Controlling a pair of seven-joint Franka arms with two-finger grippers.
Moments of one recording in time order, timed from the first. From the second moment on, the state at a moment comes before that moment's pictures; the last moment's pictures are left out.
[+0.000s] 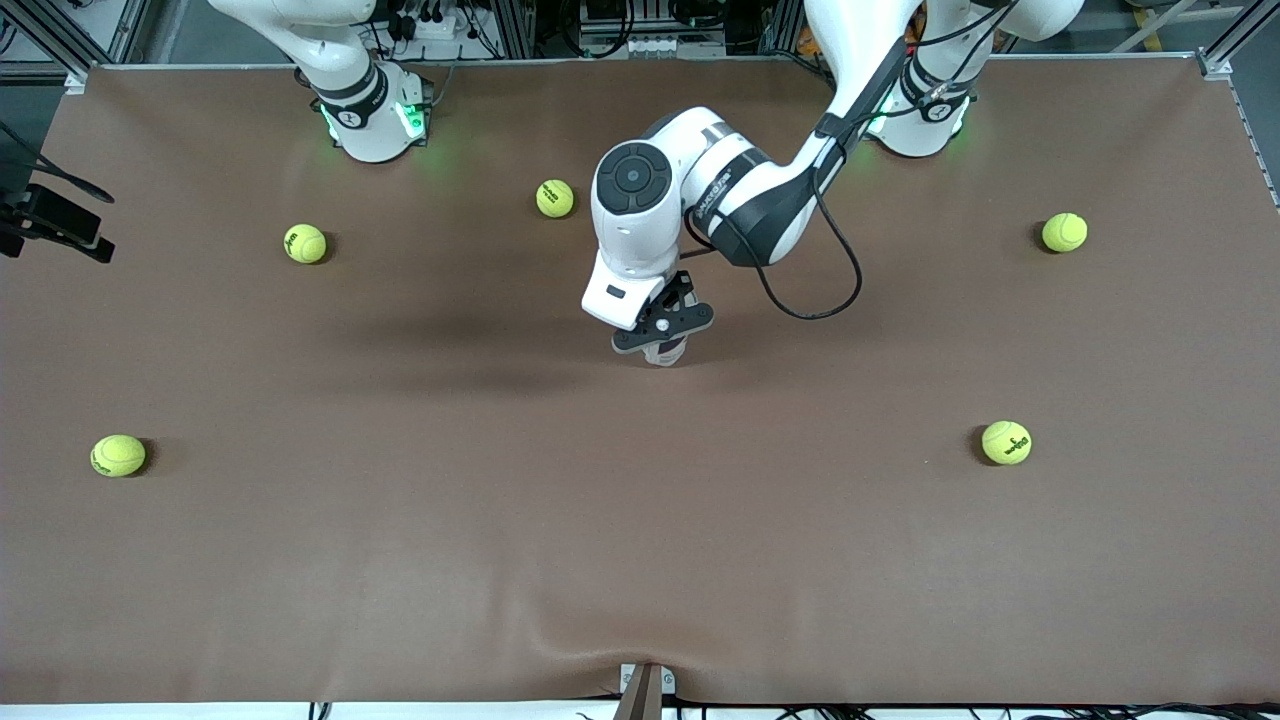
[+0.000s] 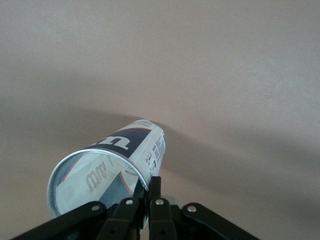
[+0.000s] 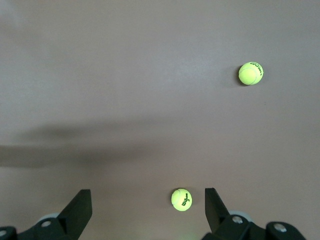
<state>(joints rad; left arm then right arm) -0.78 0.62 -0.07 -1.34 0.00 1.91 -1.14 -0.10 0.01 0.02 -1.47 0.01 1.45 0.00</state>
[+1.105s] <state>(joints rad) -0.78 0.62 -0.06 -1.32 0.00 1.92 -1.14 -0.10 0.01 0.01 -1.47 0.01 1.45 0.00</state>
